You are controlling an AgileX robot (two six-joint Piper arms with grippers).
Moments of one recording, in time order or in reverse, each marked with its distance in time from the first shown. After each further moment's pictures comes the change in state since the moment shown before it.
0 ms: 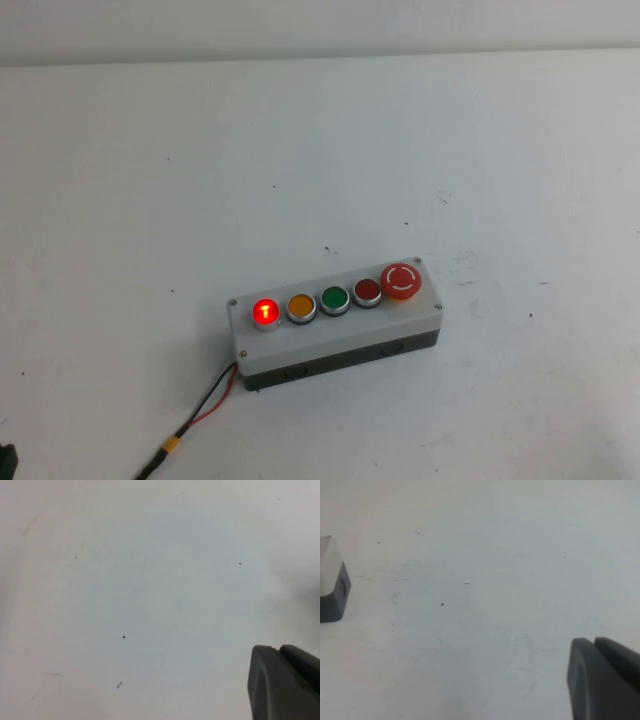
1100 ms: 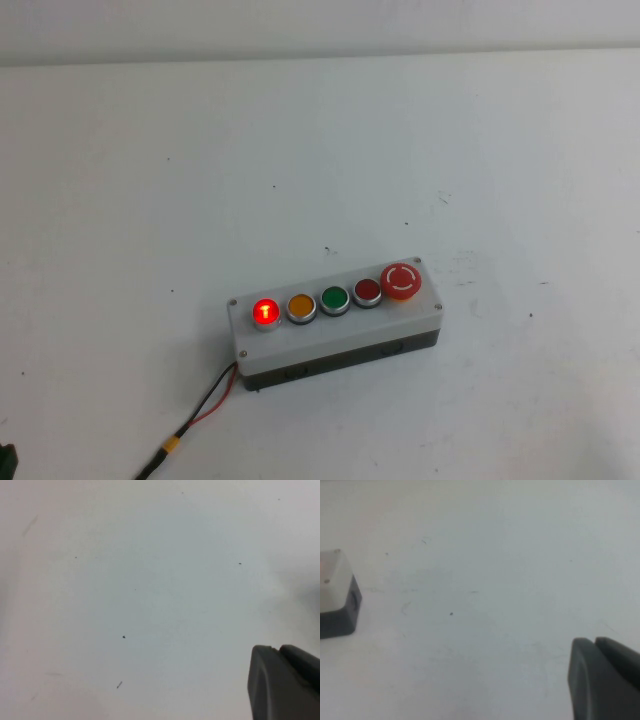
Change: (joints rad) right arm 0.000 0.000 0.000 0.039 -0.013 0.000; left arm 0.000 0.000 0.000 0.000 0.000 0.000
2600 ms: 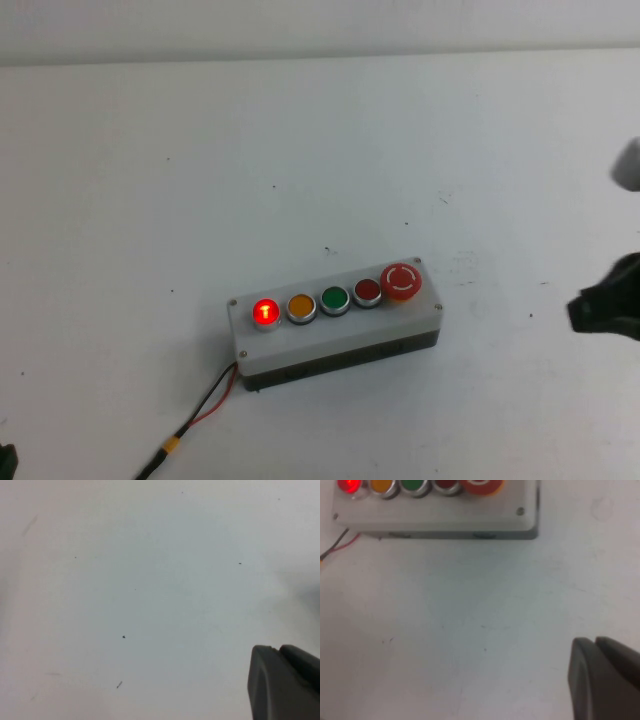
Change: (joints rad) right arm 0.188 1.133 -0.963 0.310 0.656 -0.127; left arm 0.000 0.000 0.000 0.000 0.000 0.000
